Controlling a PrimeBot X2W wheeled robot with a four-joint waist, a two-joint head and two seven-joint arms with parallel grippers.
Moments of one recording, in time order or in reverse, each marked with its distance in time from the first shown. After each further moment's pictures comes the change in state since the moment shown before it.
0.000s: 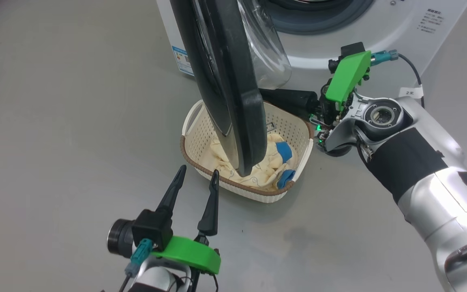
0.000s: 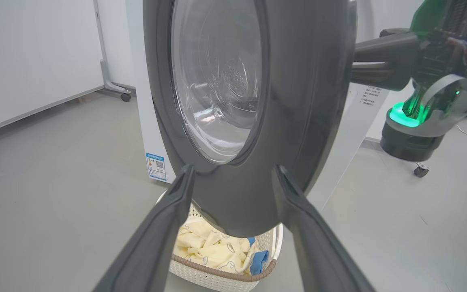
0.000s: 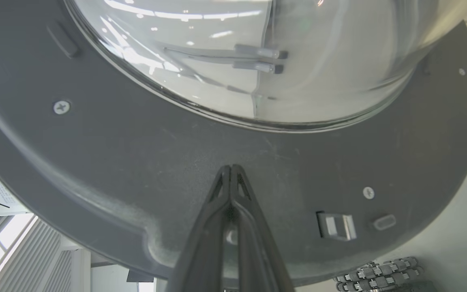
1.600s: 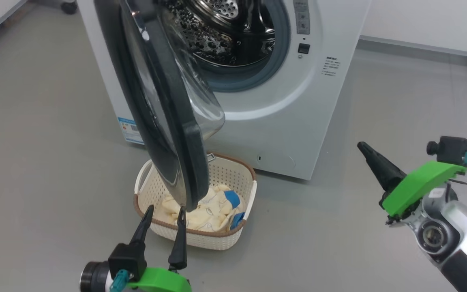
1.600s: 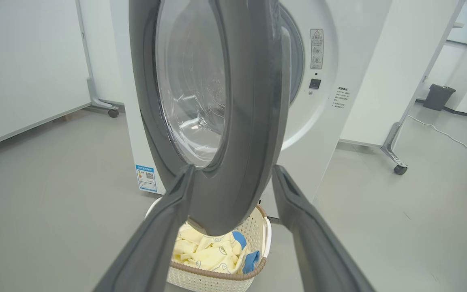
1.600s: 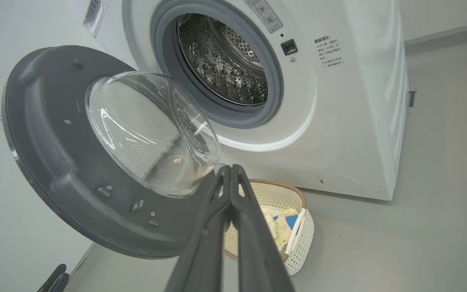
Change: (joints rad) left arm 0.154 0.007 0.135 0.058 0.072 -0.052 0.000; right arm 0.501 -0.383 0.084 -0.461 -0.510 0.000 -0.773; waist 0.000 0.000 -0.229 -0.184
